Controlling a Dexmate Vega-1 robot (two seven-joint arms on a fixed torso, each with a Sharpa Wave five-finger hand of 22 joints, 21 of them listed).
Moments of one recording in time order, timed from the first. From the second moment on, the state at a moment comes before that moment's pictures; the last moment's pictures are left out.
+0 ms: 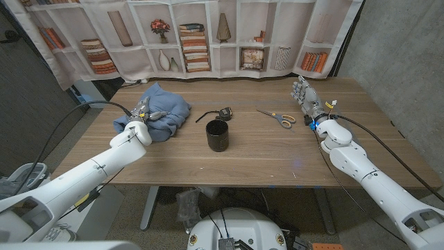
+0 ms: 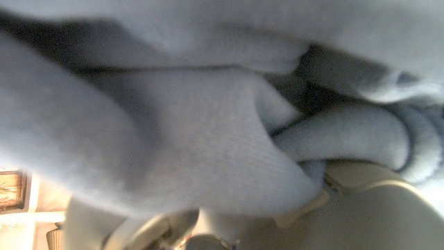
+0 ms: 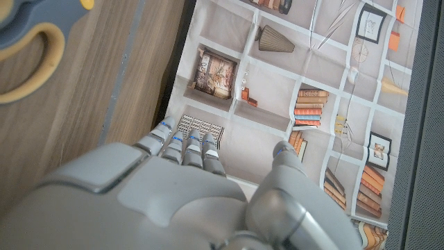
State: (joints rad) left arm 0.78 0.85 0.60 -1.70 0.12 0.79 0.33; left_hand 0.71 -0.10 -0.02 -0.13 0.49 -0.09 -0.17 0.21 0.20 -0.07 -0.03 0.21 0.19 0.11 0.05 0.20 0.18 0.37 0.20 0.29 0.18; right arm -0.87 -0.57 -0.33 -1.40 0.66 0.25 -0.01; right_hand 0.16 0.01 0.24 -0.11 0.24 0.11 0.09 0.19 0.18 0.07 0.10 0.20 0.18 -0.02 0.08 0.18 0.18 0.08 0.00 0.22 0.18
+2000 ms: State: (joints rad) left arm 0.70 0.79 0.62 -1.66 0.07 0.83 0.34; left_hand 1.12 -0.43 0.19 0.08 0.35 0.48 -0.10 0.62 0.25 0.52 -0.04 0.50 0.29 0.51 0.09 0.50 0.39 0.54 0.27 0.54 0.23; right arm -0.87 -0.55 -0.32 -1.39 0.67 0.27 -0.01; right_hand 0.16 0.01 0.24 -0.11 0.24 0.12 0.09 0.19 0.18 0.07 0.10 0.20 0.18 -0.02 0.08 0.18 0.18 0.08 0.00 0.21 0.18
